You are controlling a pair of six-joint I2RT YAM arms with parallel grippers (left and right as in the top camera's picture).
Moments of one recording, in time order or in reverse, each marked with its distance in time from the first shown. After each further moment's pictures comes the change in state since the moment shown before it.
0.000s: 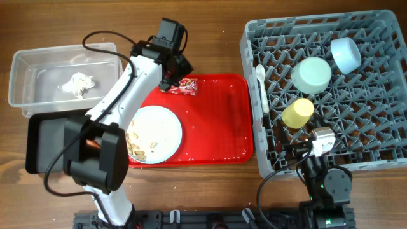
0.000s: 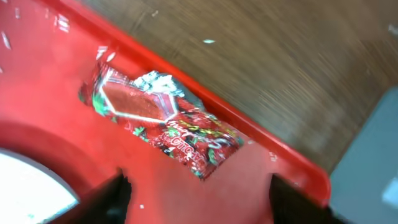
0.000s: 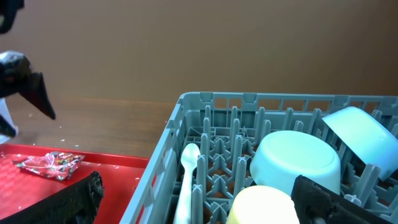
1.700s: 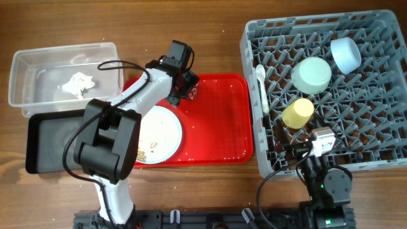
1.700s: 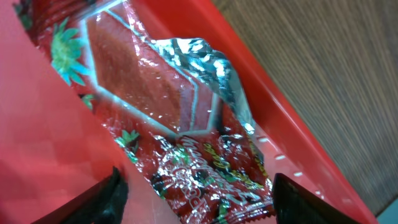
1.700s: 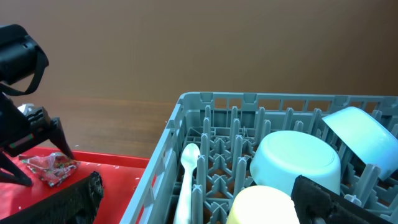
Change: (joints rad) left arm -0.031 0.083 -0.190 0.246 0.037 -0.198; right arm 0.000 0.000 0.000 0.000 0.000 0.000
